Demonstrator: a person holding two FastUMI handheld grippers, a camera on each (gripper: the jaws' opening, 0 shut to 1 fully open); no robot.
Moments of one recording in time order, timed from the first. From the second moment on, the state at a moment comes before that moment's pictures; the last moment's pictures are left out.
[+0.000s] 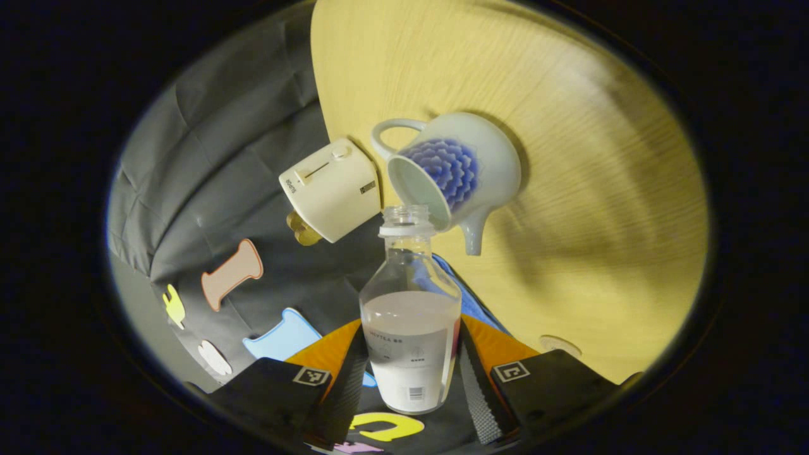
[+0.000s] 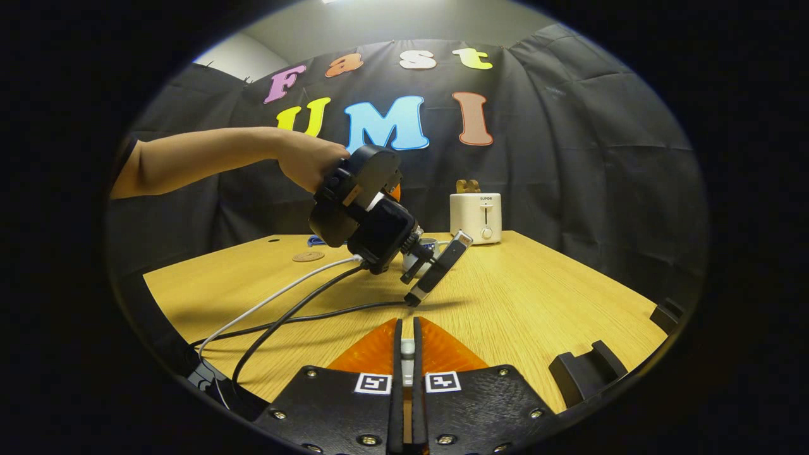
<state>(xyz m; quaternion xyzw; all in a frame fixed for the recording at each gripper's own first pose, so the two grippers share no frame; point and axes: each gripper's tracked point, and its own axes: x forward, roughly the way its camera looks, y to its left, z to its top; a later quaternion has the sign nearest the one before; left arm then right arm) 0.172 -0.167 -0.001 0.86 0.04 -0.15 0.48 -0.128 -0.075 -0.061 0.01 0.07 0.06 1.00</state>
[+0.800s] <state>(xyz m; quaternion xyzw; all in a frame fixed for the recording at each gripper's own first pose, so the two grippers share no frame) 0.131 -0.119 0.035 0.48 -0.04 -0.15 0.86 -0.116 -0.081 -0.032 0.00 0.03 0.04 1.00</state>
